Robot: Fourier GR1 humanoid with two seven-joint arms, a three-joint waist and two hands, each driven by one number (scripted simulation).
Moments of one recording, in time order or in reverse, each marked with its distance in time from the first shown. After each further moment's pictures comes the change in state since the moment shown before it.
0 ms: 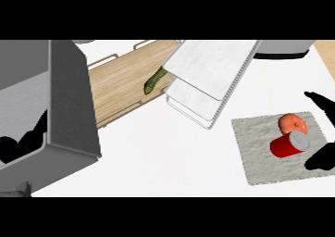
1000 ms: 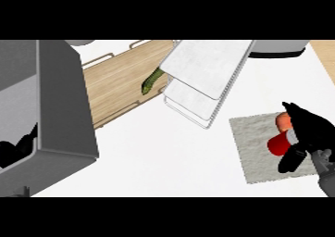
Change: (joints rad) left arm 0.026 -0.075 0.097 -0.032 -0.111 -0.079 0.015; right arm -0.076 0.178 0.141 0.023 0.178 0.045 0.302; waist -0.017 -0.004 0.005
